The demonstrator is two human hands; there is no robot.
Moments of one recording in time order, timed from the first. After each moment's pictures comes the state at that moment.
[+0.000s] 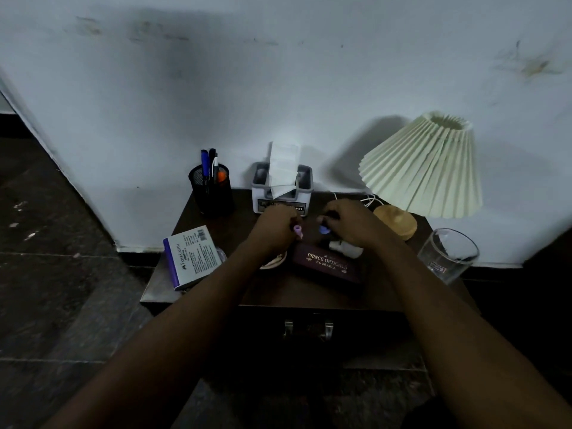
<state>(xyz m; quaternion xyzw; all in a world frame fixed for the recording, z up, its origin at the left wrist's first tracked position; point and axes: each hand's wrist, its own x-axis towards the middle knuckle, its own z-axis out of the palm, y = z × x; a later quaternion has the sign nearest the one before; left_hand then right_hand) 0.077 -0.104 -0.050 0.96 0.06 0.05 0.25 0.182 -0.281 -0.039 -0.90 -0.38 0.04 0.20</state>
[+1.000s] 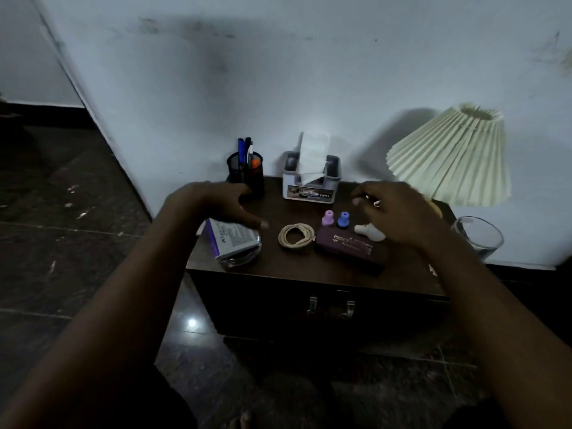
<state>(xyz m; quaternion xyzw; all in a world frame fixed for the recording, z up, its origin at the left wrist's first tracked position) -0.027 0.006 0.032 0.96 0.19 -0.19 0.12 0.107 -0.315 0.018 -0.88 -0.42 -0.07 0.22</state>
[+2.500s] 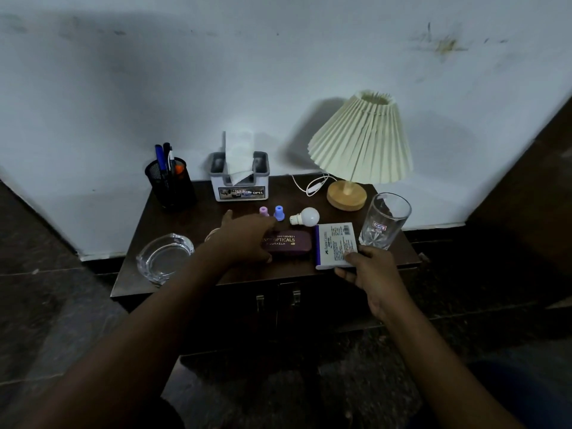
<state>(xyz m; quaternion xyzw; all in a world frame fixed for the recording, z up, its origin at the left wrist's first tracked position) 0.033 -0.132 -0.048 0.99 -0.04 -0.09 0.06 0.033 -0.403 -0.071 -0.68 0.09 0.13 0.71</state>
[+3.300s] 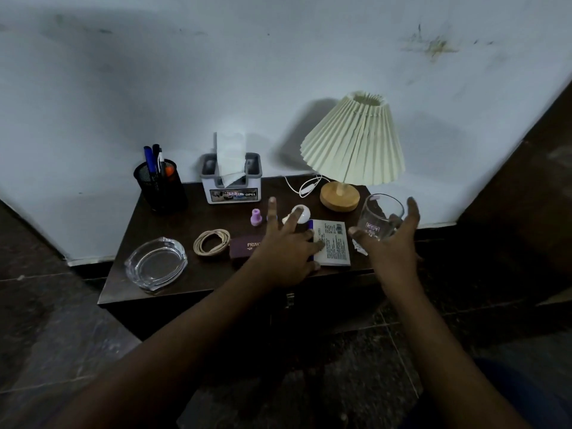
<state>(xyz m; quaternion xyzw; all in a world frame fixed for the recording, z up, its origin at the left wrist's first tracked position) 0.035 -0.213 -0.065 0.97 -0.20 0.04 -0.10 0.064 -0.429 -0.055 -0.78 0.03 -0.10 0.62</state>
